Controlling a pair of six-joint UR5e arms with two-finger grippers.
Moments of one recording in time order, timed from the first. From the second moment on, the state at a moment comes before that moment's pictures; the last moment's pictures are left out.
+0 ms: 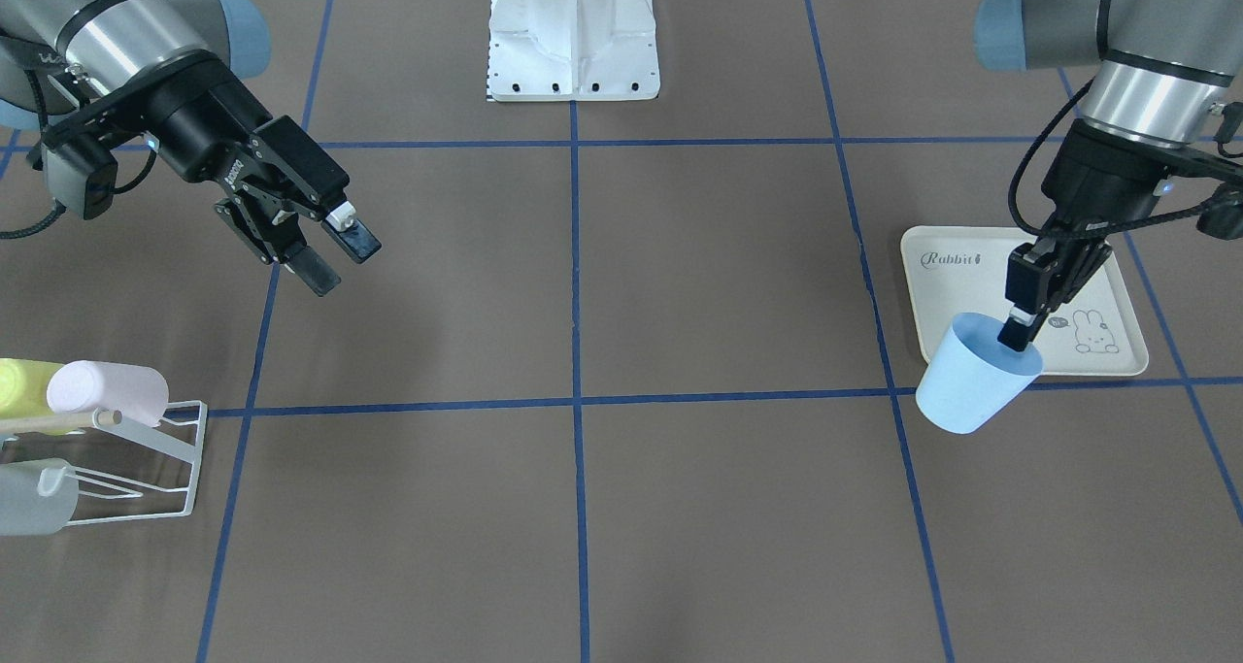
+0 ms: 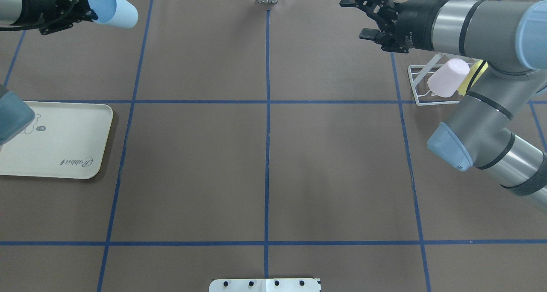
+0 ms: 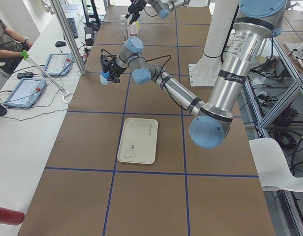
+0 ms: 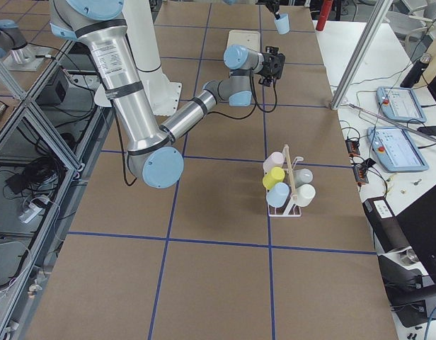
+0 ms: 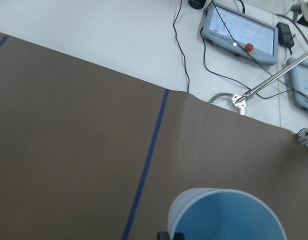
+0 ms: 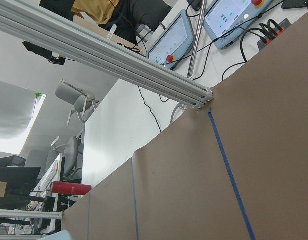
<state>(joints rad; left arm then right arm) -1.04 -1.90 -1.84 -2.14 -1.88 -1.60 0.87 -1.18 1.83 -0.62 1.79 1.76</state>
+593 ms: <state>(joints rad) -0.81 -1.92 -1.78 -2.56 -1.53 -2.24 0.83 -1.15 1.84 -0.62 1.73 1.80</state>
